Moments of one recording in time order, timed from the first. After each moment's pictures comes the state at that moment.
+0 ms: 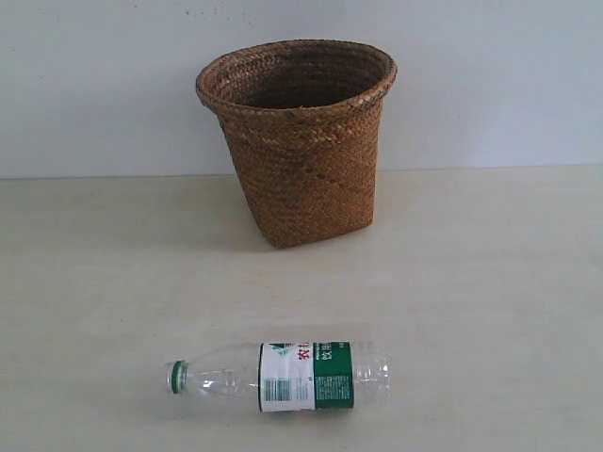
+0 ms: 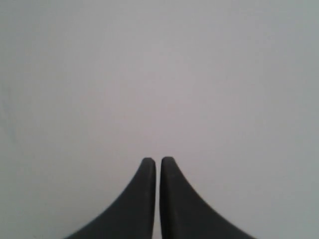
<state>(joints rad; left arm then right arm) -0.10 0.82 -0.85 -0.39 0.03 0.37 0.00 0.68 -0.62 0.13 -0.32 0.36</state>
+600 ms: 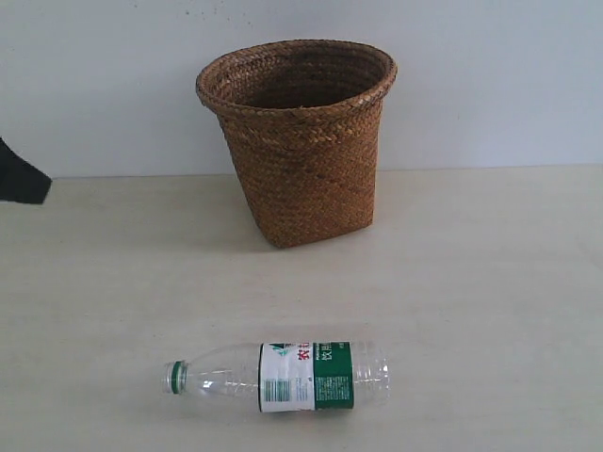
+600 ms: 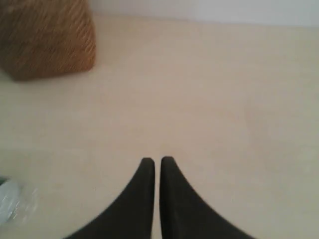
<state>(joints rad) -0.11 1.23 -1.04 -0.45 0.88 0.64 0.00 1.02 -0.90 0.28 0.72 -0.30</state>
